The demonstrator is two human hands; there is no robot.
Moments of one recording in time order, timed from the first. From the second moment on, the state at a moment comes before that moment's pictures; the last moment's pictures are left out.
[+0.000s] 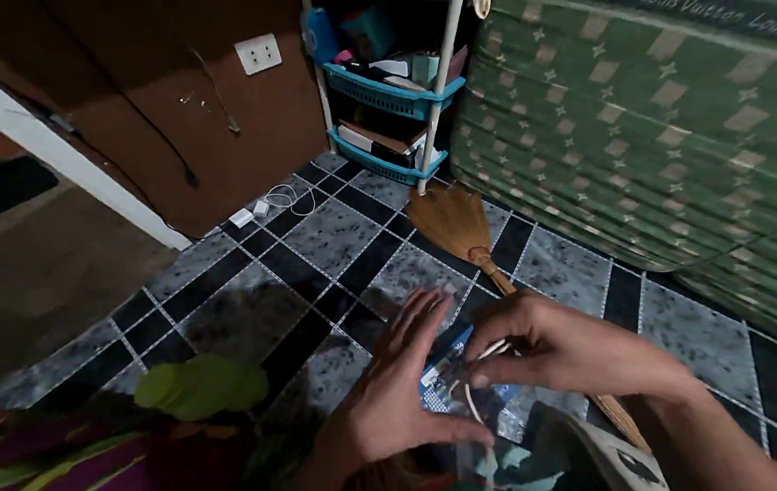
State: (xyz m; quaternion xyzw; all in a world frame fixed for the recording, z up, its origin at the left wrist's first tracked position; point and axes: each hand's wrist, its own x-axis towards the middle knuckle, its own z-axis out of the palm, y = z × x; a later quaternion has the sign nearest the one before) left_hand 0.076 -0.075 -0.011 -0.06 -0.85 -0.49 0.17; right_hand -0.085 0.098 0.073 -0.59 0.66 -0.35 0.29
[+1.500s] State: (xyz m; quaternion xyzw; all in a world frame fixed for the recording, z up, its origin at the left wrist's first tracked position) left_hand -0.230 -0.603 -0.217 0.47 -0.88 -0.08 -0.06; right_hand -0.210 -0.187 -0.329 -0.30 0.95 -0.03 0.05
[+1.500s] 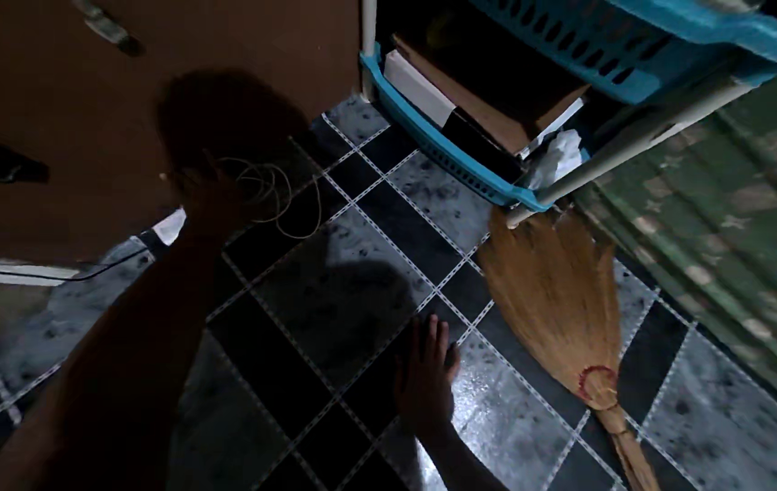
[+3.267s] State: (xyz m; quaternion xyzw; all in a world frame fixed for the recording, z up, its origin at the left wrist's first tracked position) left_hand -0.149 -0.486 -0.326 0.40 -0.90 -0.15 0.10; right_hand -0.191 0.035 -0.251 0.06 0.91 -0.33 0.25
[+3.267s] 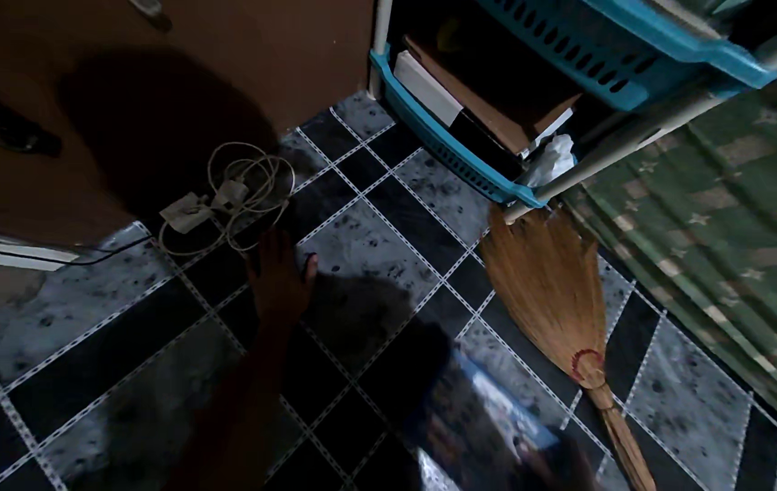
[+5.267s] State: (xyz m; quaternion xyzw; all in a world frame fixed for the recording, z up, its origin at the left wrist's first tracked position) left_hand 0.254 -0.101 -0.114 0.45 -0.76 -0.32 0.34; right_hand -0.177 0.295 -0.169 -0.07 0.93 -0.18 0.30
